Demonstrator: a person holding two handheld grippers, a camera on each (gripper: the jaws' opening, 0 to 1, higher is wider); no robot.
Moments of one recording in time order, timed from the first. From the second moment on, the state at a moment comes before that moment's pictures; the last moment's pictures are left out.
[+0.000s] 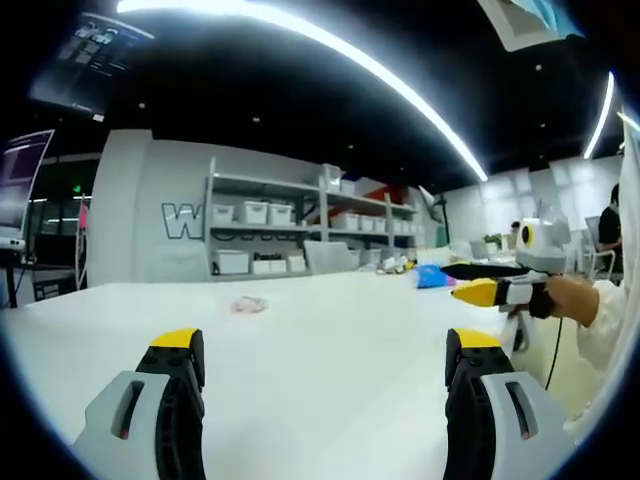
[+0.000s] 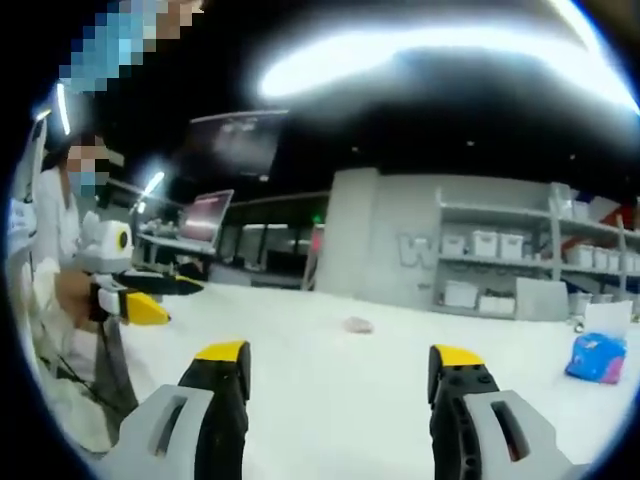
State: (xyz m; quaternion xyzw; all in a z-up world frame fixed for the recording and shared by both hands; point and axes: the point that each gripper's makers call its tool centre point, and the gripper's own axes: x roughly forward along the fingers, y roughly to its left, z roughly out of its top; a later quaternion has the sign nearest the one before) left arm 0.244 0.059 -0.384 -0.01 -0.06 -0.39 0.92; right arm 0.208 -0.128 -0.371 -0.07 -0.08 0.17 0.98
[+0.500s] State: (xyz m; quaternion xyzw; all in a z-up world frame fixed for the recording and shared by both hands) left arm 0.245 0.059 -0.384 -0.01 -0.06 -0.39 0.92; right arm 0.206 -0.129 -0.368 -0.07 -0.09 0.16 0.98
